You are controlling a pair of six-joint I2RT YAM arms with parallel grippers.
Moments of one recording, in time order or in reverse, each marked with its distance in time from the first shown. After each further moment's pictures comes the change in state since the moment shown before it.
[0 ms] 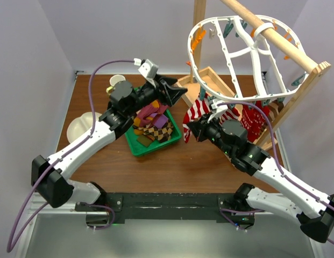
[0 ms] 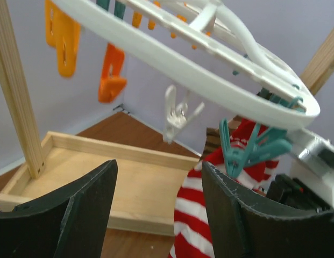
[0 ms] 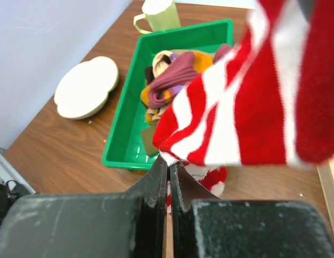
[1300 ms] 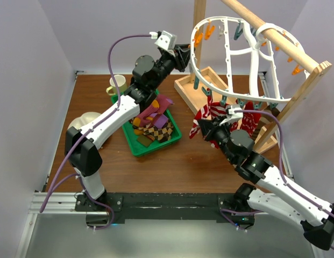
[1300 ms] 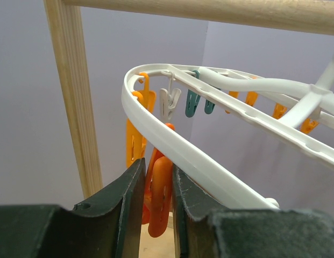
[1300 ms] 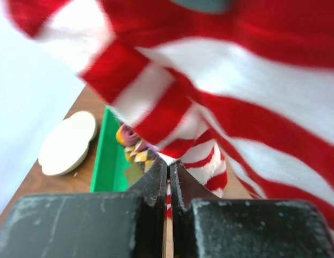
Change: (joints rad) left arm -0.006 0.400 0.458 0.091 -0.243 0.166; right arm 0.000 -0.132 -0.162 0.158 0.253 0.092
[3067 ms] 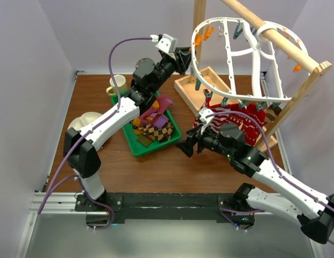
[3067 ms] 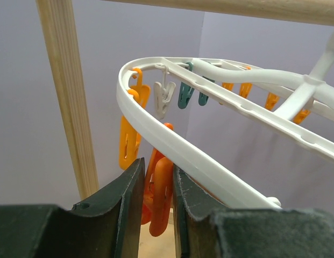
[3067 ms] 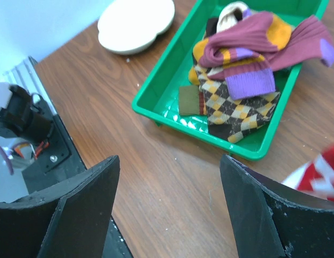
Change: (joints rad) left arm -0.013 -0.023 -0.045 0.013 0.000 0.000; right arm -0.003 0.129 0.103 -0.177 -0.589 -0.251
